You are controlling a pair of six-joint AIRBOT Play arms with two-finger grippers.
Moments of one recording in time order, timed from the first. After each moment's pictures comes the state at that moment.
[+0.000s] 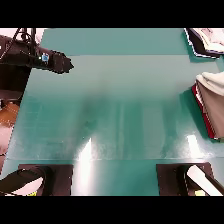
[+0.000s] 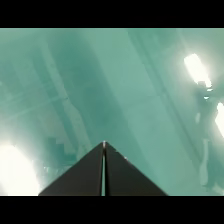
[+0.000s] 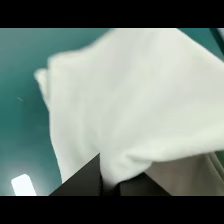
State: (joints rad) left arm -0.29 -1.17 1.56 1.25 -1.22 -1.46; right arm -0.73 -0.98 1.43 -1.38 1.34 1.42
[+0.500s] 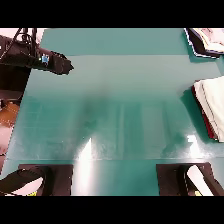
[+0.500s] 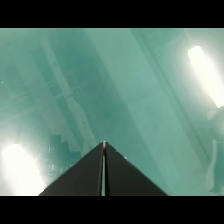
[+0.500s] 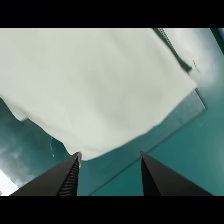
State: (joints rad) left arm -0.29 -1.17 1.56 1.25 -1.23 -1.43; right arm -0.73 -0.85 1.16 -1.73 1.47 1.51
